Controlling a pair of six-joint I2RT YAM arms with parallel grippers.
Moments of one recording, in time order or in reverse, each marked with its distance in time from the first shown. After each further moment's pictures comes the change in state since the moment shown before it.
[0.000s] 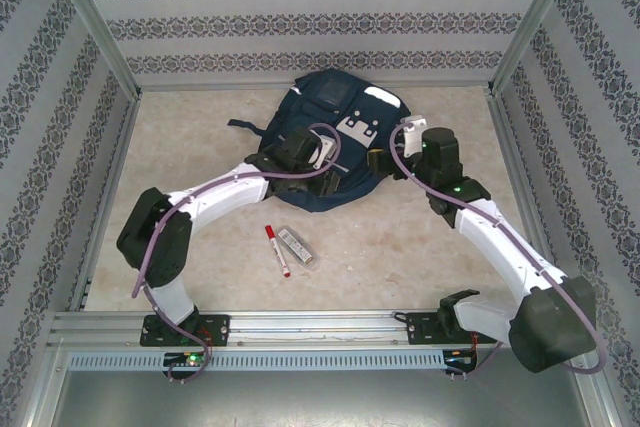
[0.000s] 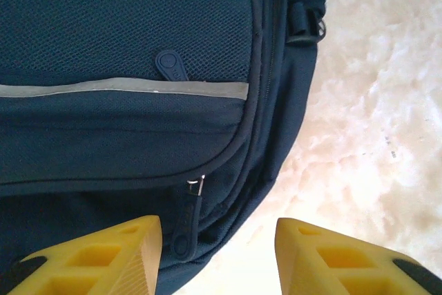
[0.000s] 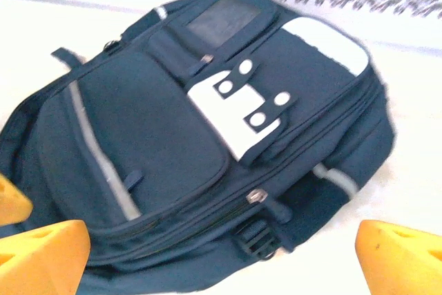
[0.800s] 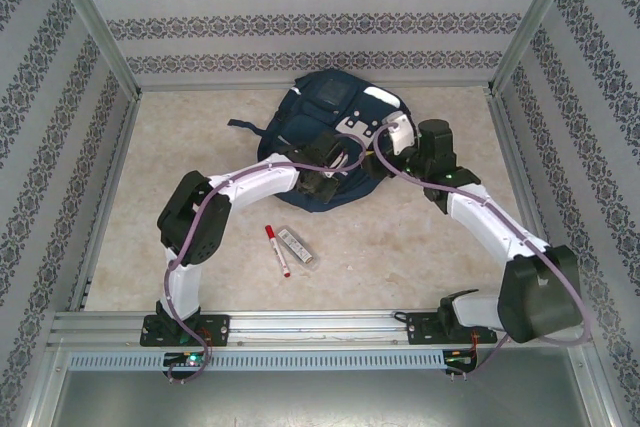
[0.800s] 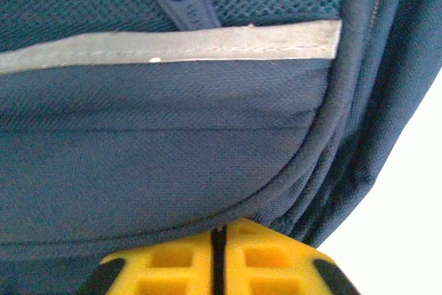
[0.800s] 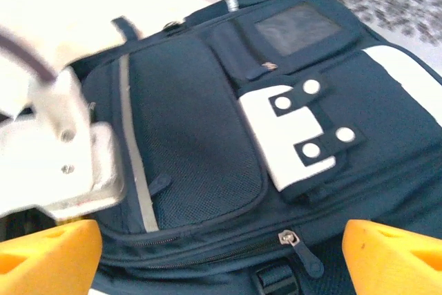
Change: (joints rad) left arm -0.042 0.236 0.223 -0.263 -0.164 0.120; right arm -0.032 0.163 0.032 0.093 -0.265 -0.244
